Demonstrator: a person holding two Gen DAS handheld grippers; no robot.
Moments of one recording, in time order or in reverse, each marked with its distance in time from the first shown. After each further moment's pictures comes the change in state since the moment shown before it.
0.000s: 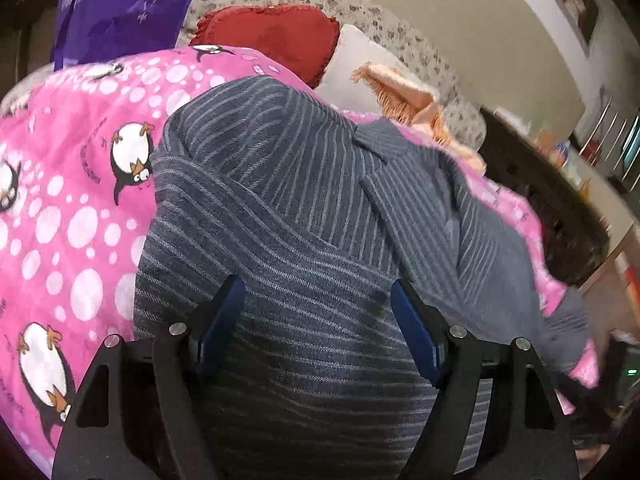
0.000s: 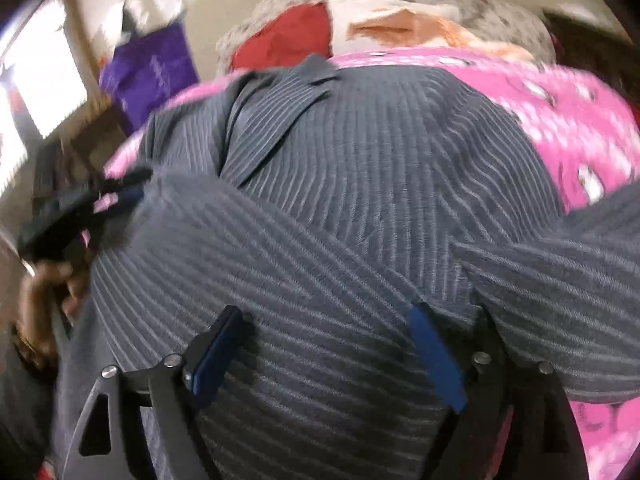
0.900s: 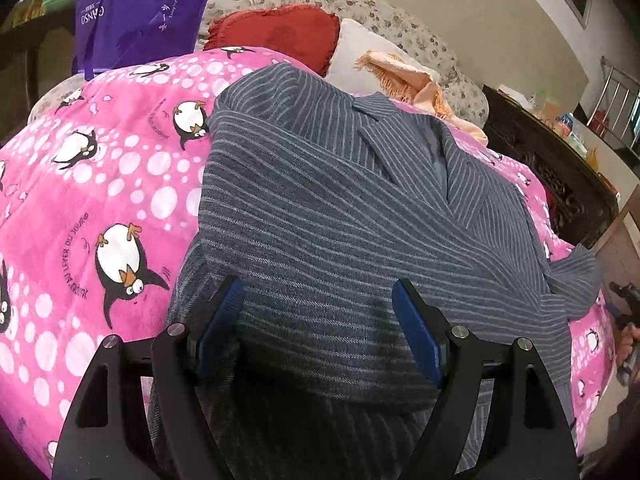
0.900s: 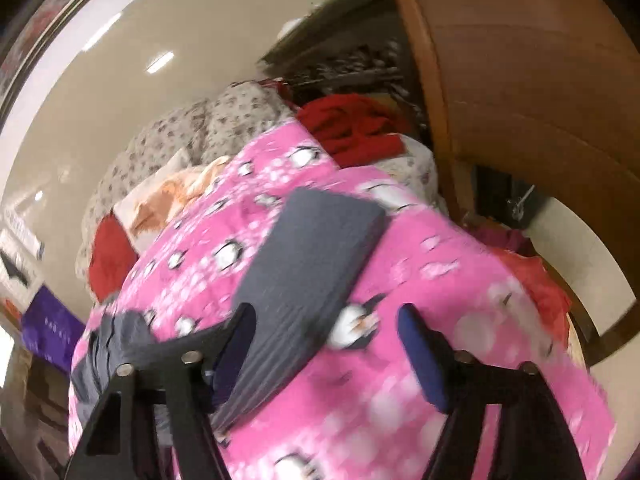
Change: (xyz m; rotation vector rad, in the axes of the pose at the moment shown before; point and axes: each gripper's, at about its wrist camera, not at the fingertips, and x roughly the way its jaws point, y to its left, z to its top) left arm -0.055 -0.004 -0.050 0.045 0.024 0.056; right arm -0.193 -0.323 -0.072 0.750 -0.352 -0.250
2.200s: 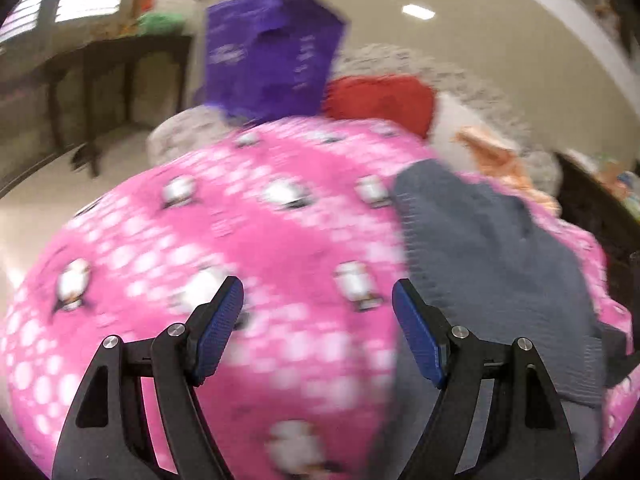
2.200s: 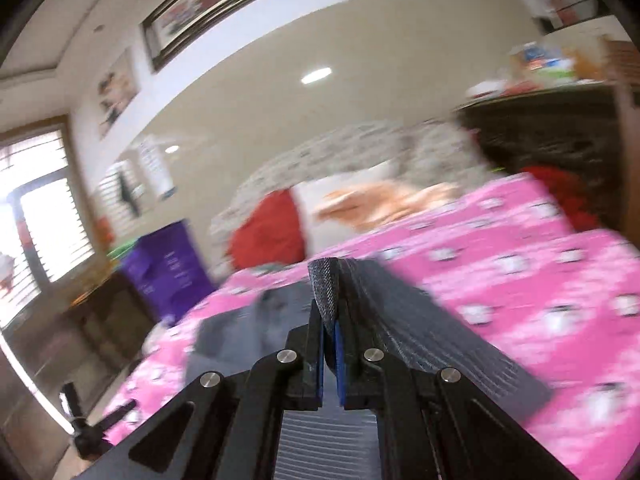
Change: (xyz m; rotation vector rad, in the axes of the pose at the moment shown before) left arm -0.103 0.099 -0.013 -0.155 -0.196 0.321; right arm -0.090 0.300 -0.141 -0.373 -0.142 0.453
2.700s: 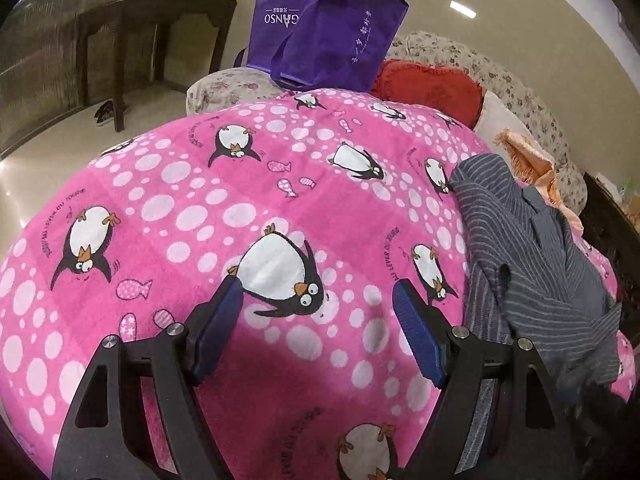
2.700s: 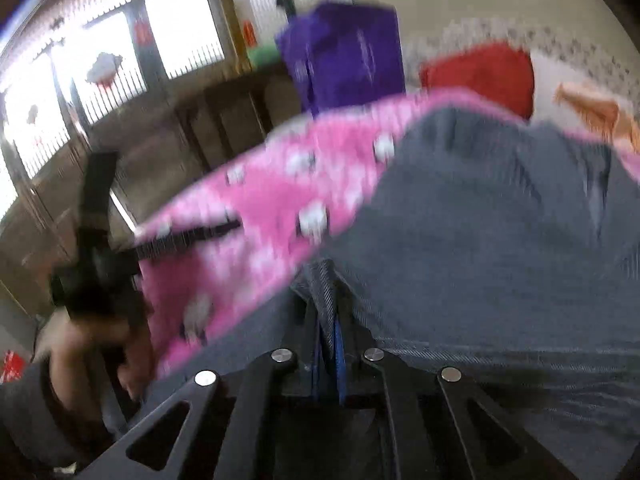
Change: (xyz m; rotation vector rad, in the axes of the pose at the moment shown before) left arm 0.021 0.036 -0.014 -0.111 0.065 0.028; right arm 0.164 0.207 -0.197 -0.455 0.567 0.378
